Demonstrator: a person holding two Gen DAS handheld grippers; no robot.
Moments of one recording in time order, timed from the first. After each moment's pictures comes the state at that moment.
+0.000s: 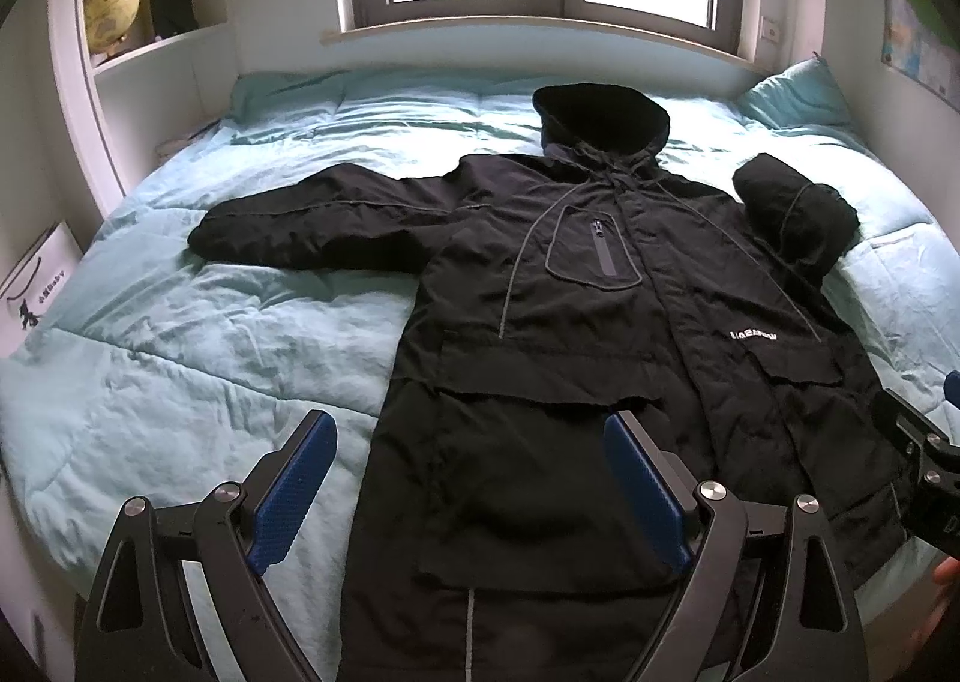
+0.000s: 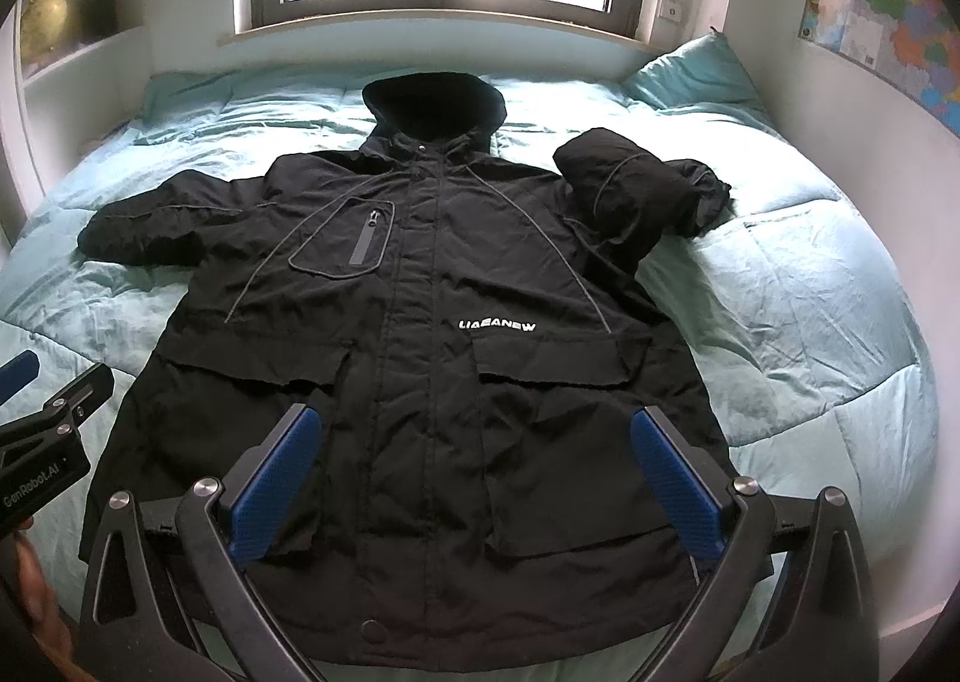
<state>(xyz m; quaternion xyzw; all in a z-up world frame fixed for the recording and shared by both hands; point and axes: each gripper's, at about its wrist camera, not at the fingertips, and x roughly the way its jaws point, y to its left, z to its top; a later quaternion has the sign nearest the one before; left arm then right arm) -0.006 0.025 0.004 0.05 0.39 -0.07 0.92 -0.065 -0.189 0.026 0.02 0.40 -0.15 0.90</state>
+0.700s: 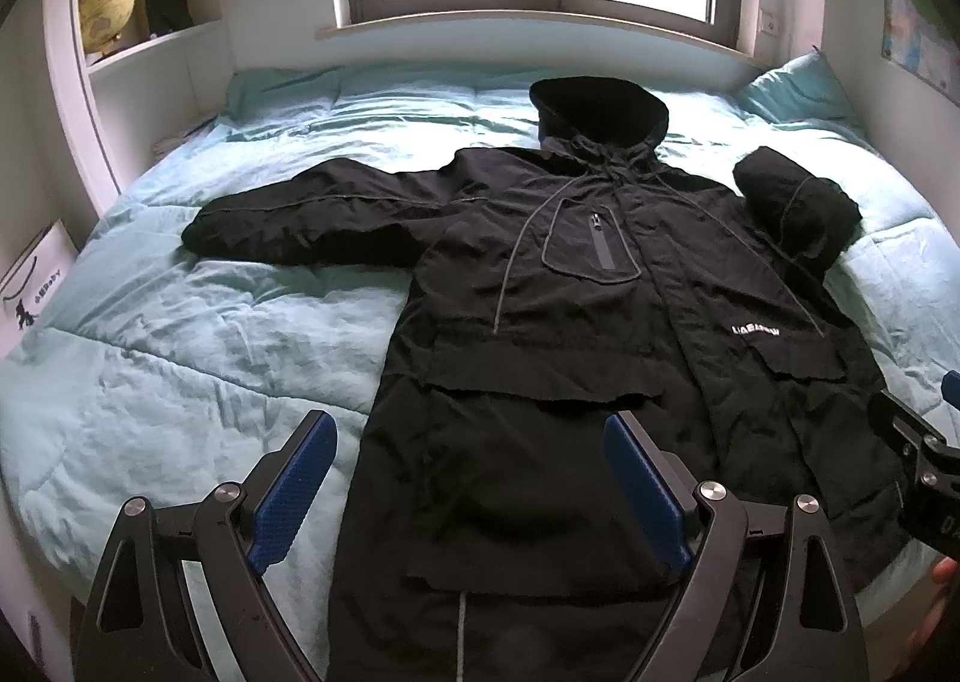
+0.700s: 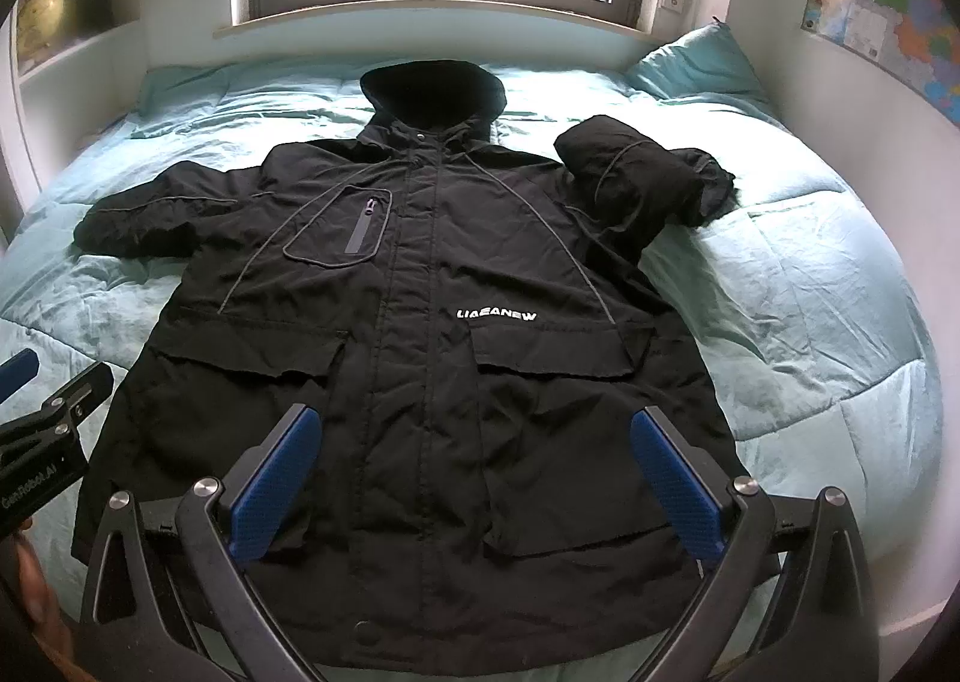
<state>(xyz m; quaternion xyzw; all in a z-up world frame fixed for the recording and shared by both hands) -0.003 0.018 -0.007 0.05 0.39 -0.06 0.92 -0.061 -0.194 0.016 0.02 0.40 -0.15 0.90</state>
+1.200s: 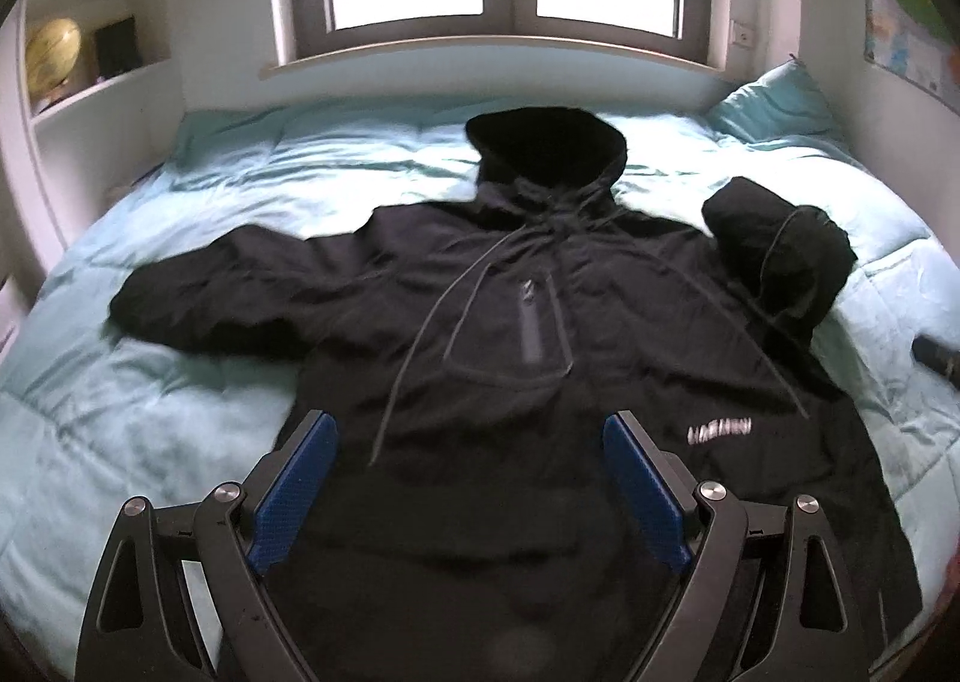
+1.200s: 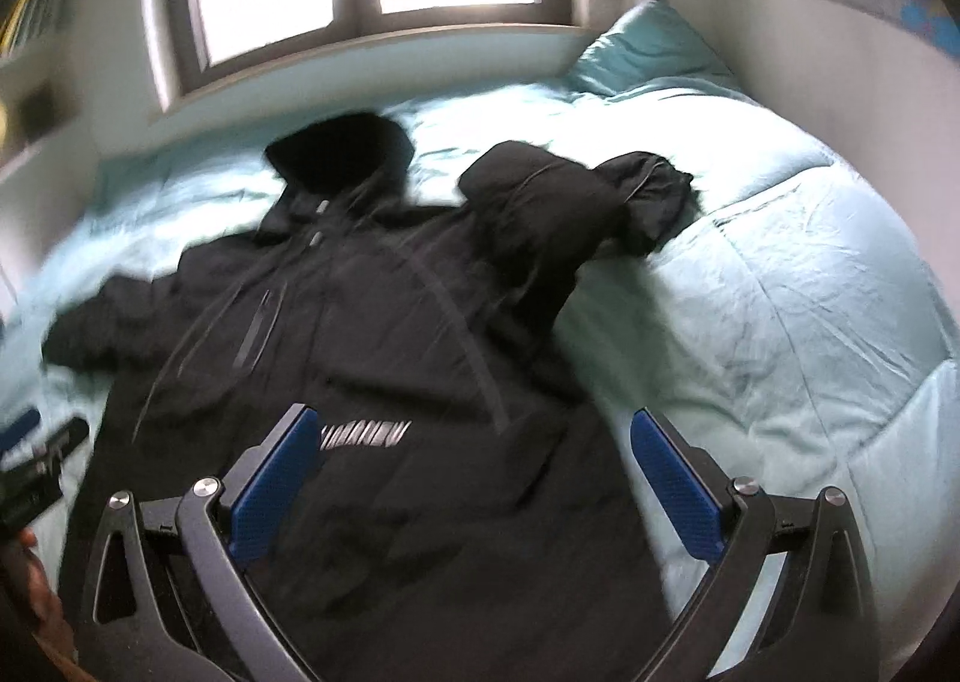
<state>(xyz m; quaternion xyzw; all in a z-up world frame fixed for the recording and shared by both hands) 0.079 -0.079 -0.007 0.05 0.35 -0.10 0.93 -0.005 -0.390 0.017 0.12 0.35 -0.16 0.92</state>
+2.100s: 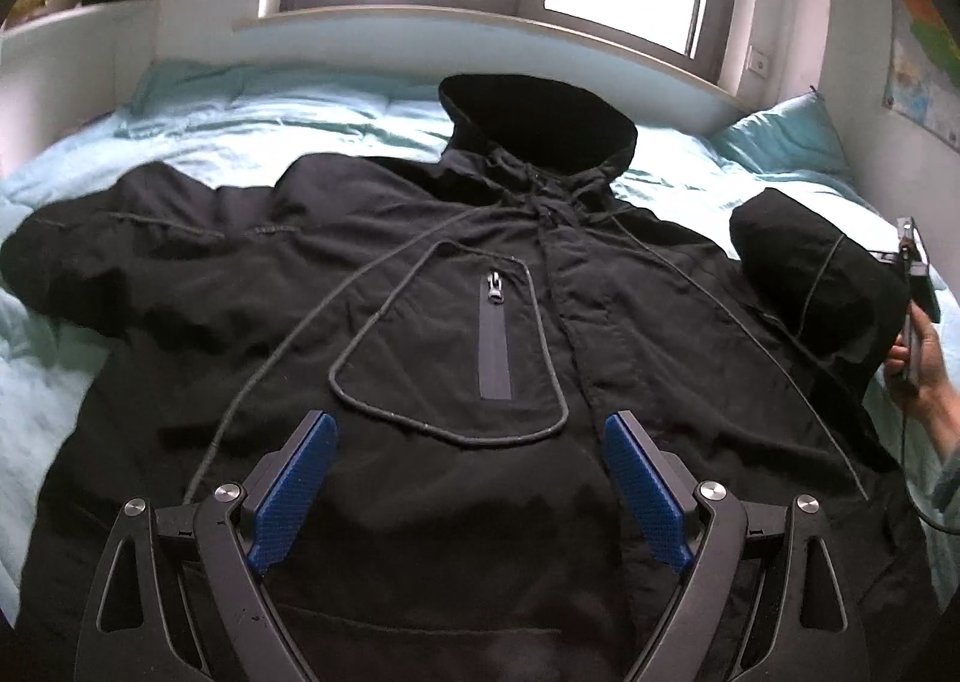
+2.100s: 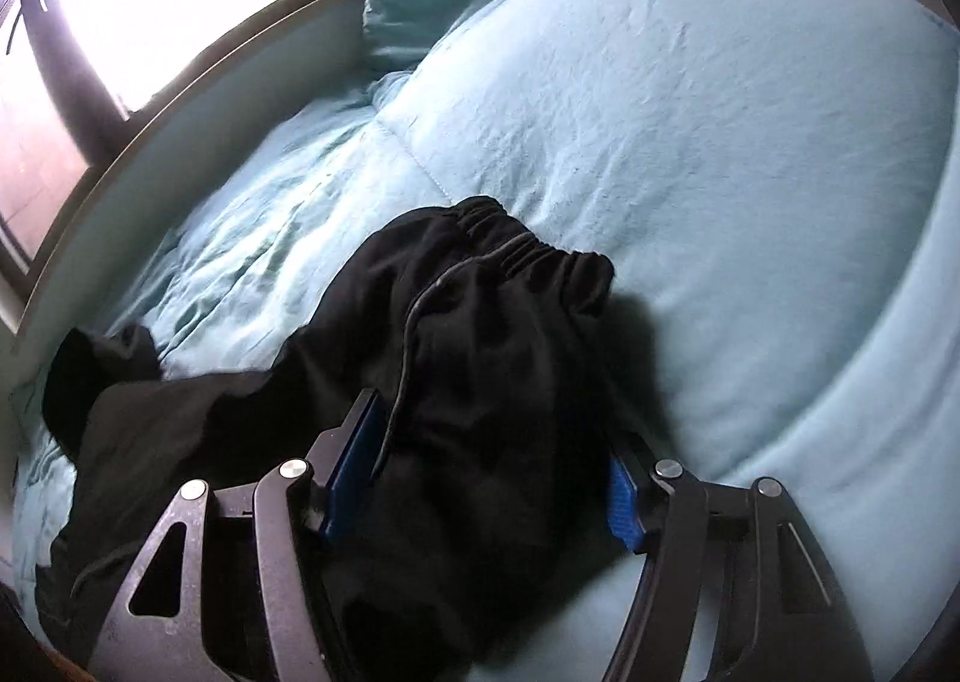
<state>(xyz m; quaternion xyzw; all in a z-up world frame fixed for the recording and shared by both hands) 0.168 -0.111 -0.118 -0.03 0.34 -0.14 0.93 0.236 -0.733 -0.103 0.27 0.34 -0.25 0.87</state>
